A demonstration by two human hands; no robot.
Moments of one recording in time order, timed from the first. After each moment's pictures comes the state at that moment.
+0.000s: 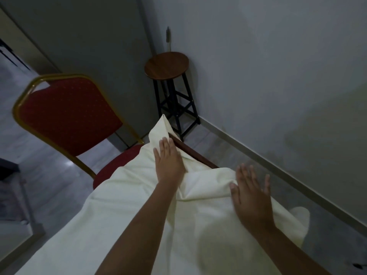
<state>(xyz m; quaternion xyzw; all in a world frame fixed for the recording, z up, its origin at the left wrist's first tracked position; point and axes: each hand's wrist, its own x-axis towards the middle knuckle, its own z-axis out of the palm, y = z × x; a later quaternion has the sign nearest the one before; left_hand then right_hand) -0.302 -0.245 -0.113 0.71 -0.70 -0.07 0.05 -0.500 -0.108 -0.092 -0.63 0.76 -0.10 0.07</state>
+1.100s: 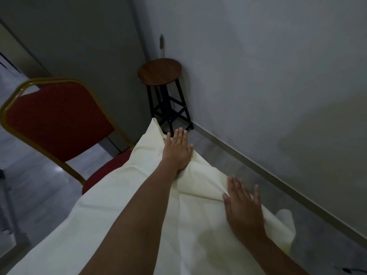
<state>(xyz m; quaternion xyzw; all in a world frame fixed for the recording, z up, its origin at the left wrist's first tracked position) -0.346 -0.308 -0.107 0.58 -0.81 -0.08 -0.05 -0.505 -0.101 -0.091 -0.62 0.77 -0.05 0.11</state>
